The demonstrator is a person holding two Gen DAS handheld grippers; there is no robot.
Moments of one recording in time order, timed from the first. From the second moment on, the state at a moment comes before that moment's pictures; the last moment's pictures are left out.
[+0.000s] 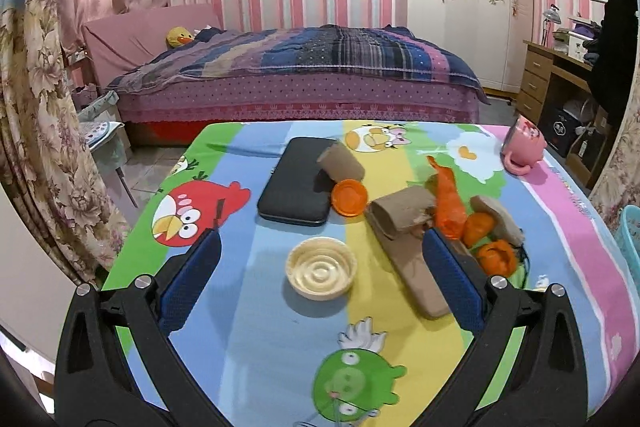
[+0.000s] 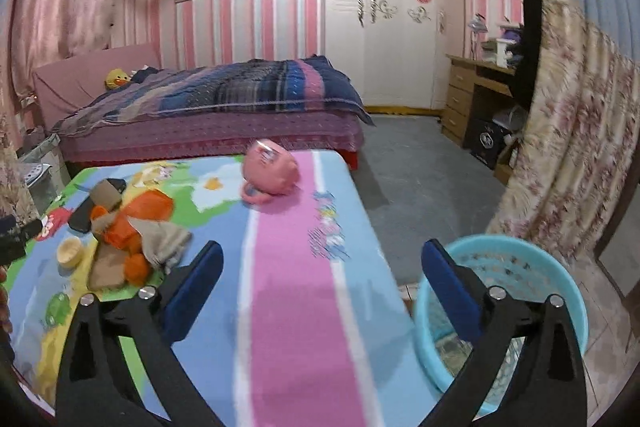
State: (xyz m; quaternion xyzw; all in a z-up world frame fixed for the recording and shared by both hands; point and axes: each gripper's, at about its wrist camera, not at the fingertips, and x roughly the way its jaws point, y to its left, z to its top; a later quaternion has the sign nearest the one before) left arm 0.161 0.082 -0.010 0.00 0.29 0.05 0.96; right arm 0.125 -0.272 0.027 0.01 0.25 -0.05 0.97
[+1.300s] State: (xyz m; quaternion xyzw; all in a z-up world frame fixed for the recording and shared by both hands) left arm 0.231 0.105 -0.092 -0.05 0.42 0.03 0.91; right arm 0.220 -0.196 -0.054 0.01 0.36 0.04 0.93
